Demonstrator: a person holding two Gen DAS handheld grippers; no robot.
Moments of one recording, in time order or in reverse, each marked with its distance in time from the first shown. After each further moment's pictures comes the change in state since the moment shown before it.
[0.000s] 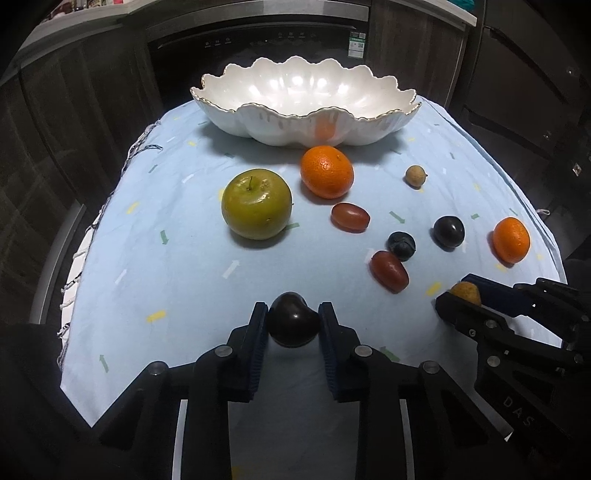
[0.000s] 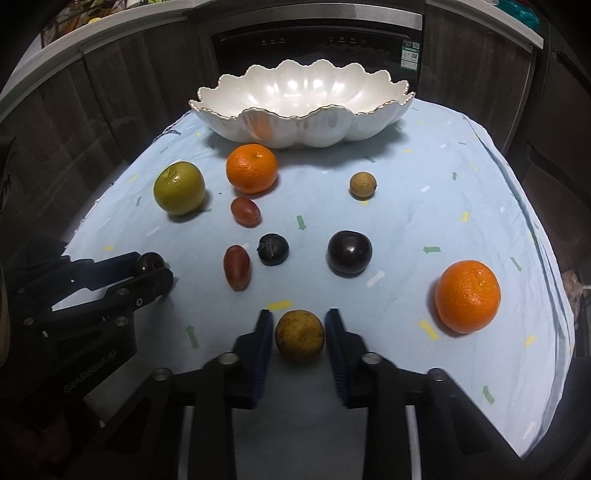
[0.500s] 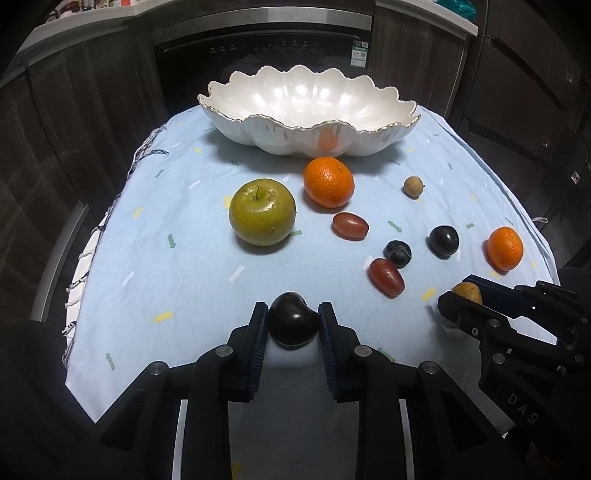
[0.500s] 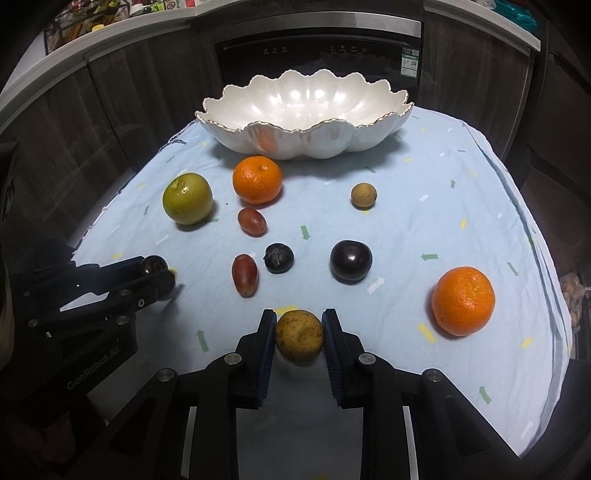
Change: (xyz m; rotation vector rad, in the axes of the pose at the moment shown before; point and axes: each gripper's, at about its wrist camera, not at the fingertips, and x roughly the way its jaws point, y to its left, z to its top) left arm -0.008 0.002 0.001 -0.018 -0.025 -0.009; right arm -0.011 0.000 0.003 0.006 -0.034 0.006
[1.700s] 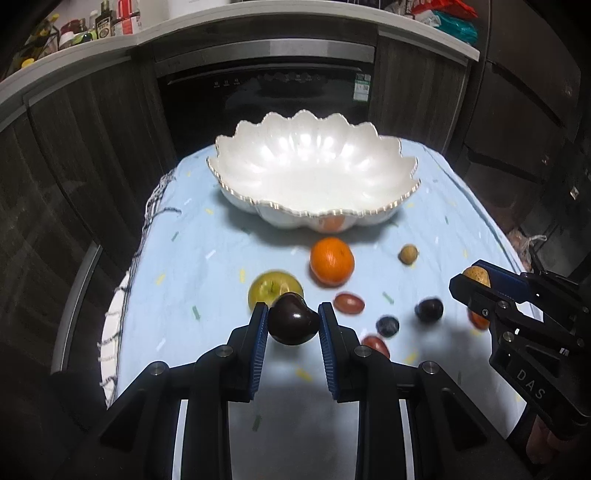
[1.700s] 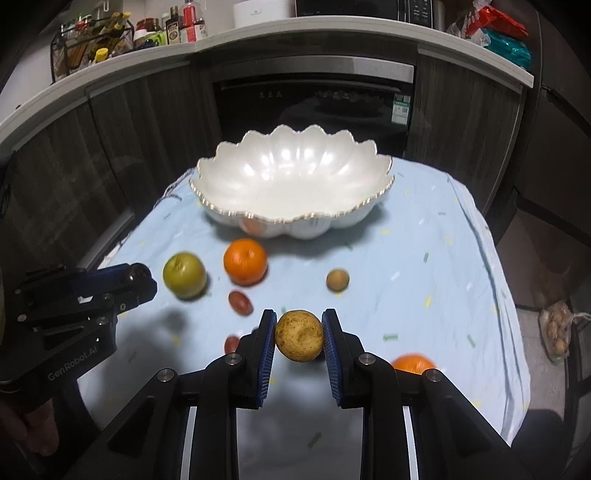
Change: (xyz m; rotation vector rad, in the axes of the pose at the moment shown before) left arm -0.032 0.005 0.060 0.004 -0.073 0.014; right arm -0.032 -0.011 0.059 -0.022 -0.132 -0.033
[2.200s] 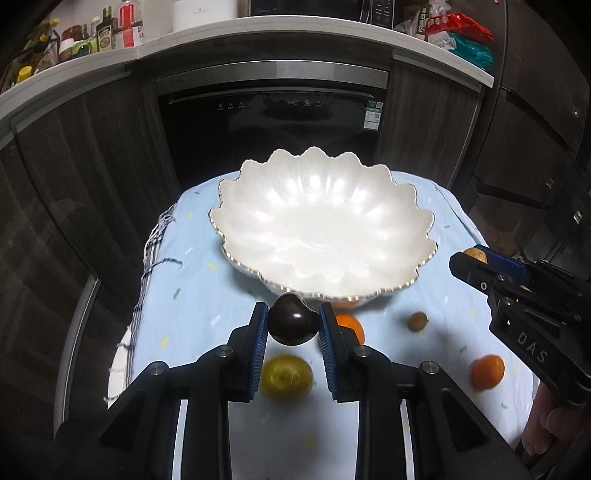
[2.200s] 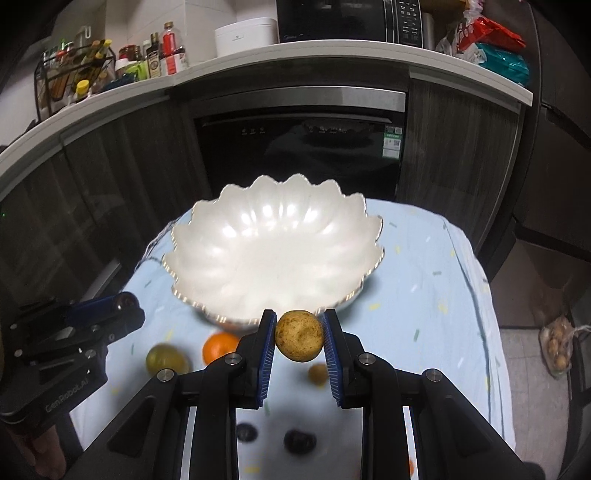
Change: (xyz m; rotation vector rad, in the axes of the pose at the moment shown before) left arm 0.016 0.013 0.061 -0.029 -0.047 -0.008; right arm 0.021 -0.019 0.072 0.043 -0.075 -0.018
